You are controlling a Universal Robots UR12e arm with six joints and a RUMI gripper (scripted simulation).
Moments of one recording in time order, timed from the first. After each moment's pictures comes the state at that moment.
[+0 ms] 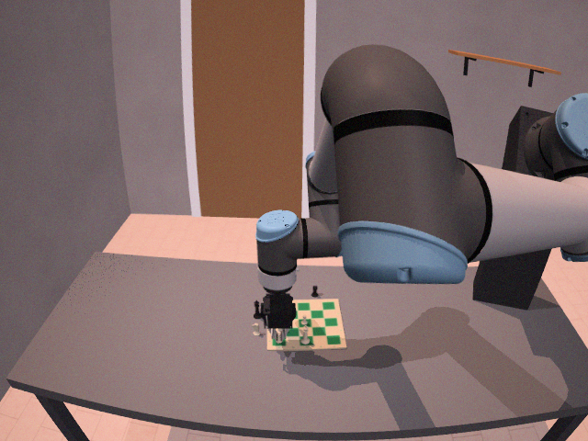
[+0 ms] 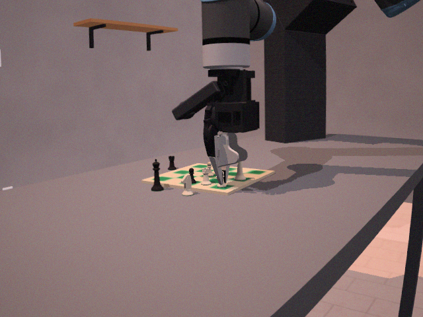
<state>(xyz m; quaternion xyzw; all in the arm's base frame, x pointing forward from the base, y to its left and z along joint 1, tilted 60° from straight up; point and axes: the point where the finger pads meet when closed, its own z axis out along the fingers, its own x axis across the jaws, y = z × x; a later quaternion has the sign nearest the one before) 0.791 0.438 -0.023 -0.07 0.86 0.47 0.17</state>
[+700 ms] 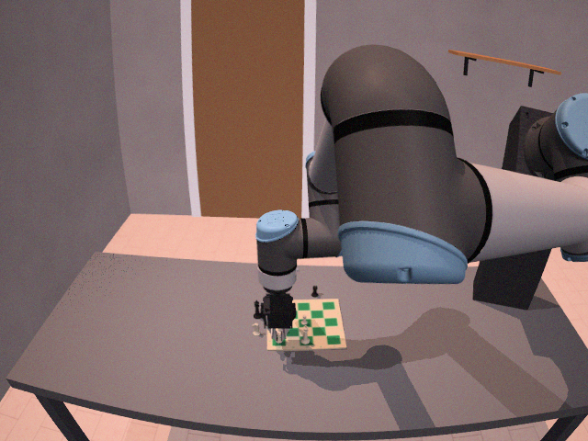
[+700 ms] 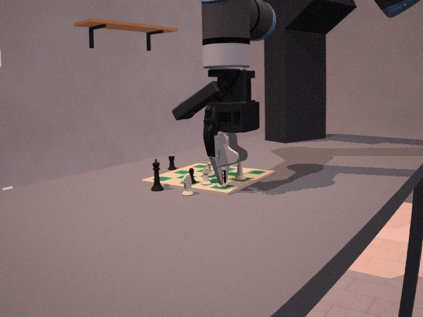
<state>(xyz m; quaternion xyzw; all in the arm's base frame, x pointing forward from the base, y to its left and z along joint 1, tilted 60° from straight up) 0.791 0.438 -0.023 -0.07 0.86 0.47 0.17</state>
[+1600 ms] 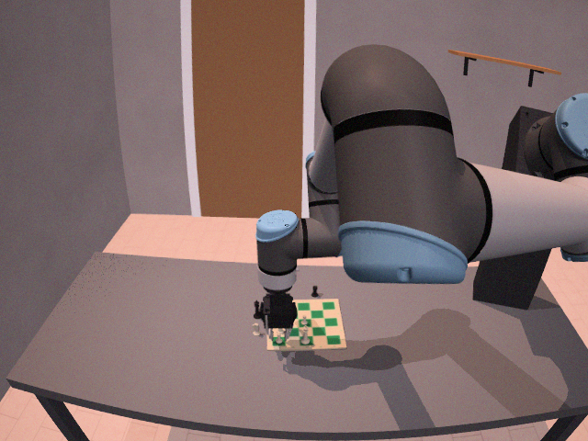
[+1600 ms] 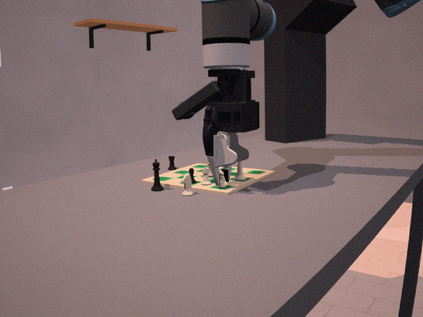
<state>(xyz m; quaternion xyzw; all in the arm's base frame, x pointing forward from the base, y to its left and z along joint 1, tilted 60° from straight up) 0.791 0.438 -0.023 -0.07 0.86 0.47 0.17</state>
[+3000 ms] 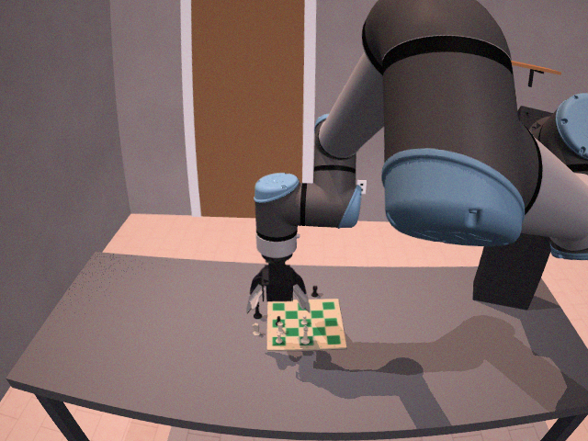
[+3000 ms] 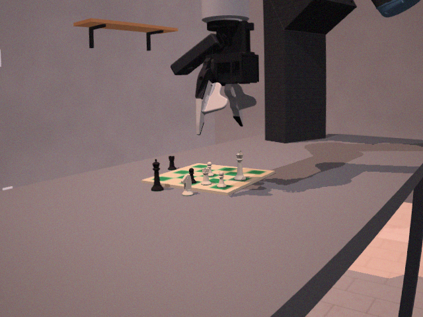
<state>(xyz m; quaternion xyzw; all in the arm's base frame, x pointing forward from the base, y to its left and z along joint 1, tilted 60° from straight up) 0.771 0.363 0.023 -0.07 0.86 0.47 0.17</state>
